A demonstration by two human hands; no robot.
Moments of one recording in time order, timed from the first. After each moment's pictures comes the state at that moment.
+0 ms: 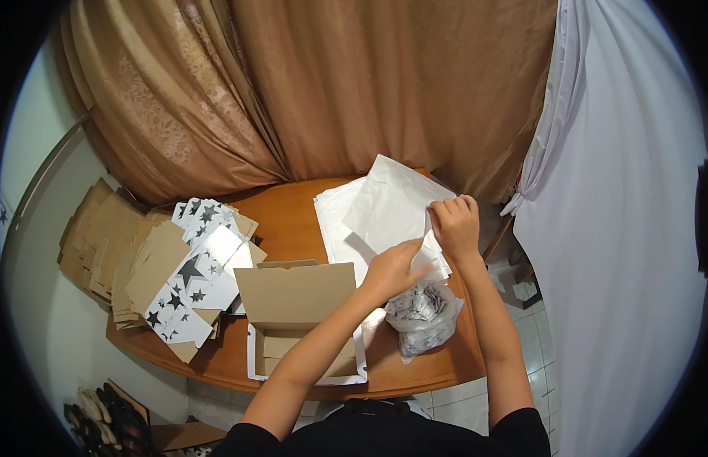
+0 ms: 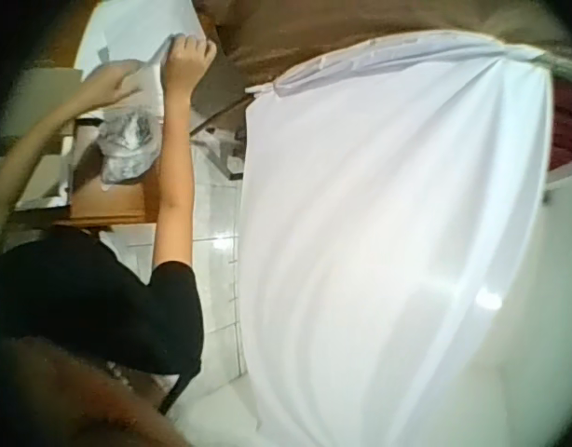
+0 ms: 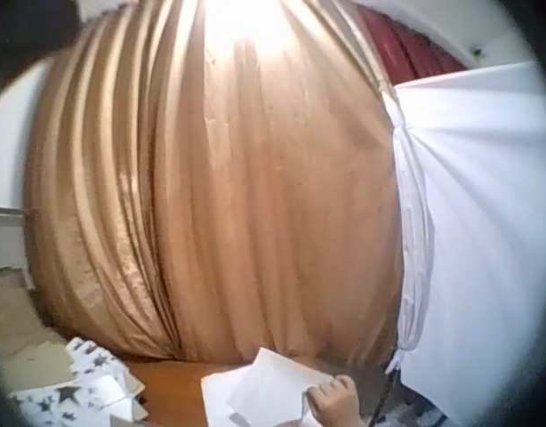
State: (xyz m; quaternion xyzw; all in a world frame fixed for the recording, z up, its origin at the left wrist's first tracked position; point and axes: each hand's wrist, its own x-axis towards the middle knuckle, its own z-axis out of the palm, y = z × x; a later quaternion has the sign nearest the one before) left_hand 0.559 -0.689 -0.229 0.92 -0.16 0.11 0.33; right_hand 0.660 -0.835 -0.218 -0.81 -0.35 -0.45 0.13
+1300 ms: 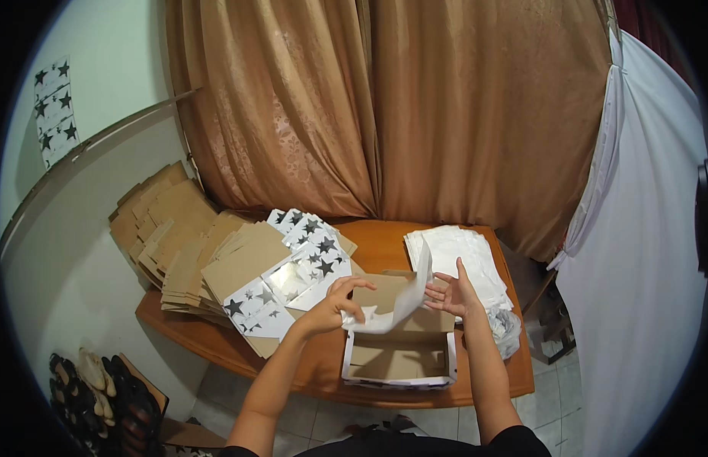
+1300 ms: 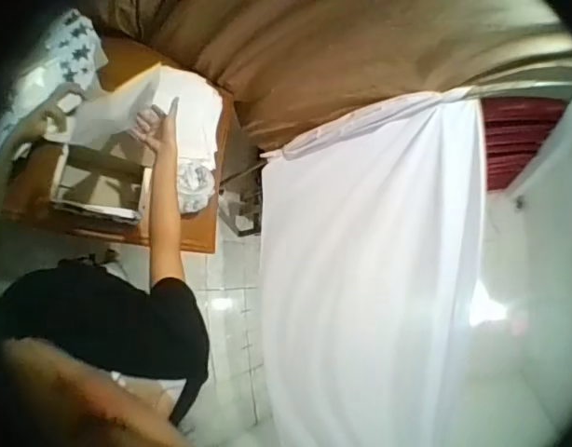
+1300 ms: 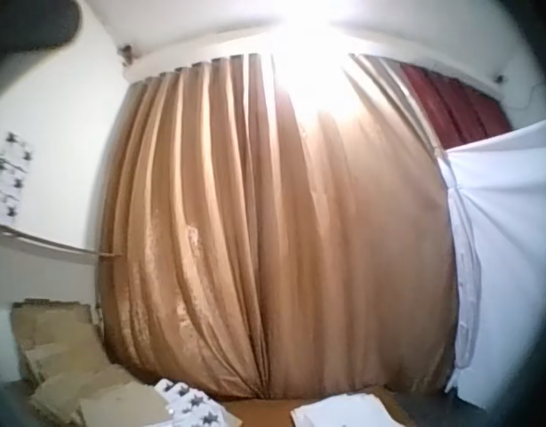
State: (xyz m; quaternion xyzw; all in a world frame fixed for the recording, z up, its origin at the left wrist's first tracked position) left_hand 0.313 -0.408 -0.201 0.86 -0.23 0.14 0.43; right_hand 0.517 -0.666 -0.248 -0.45 -0.02 0.42 0.79
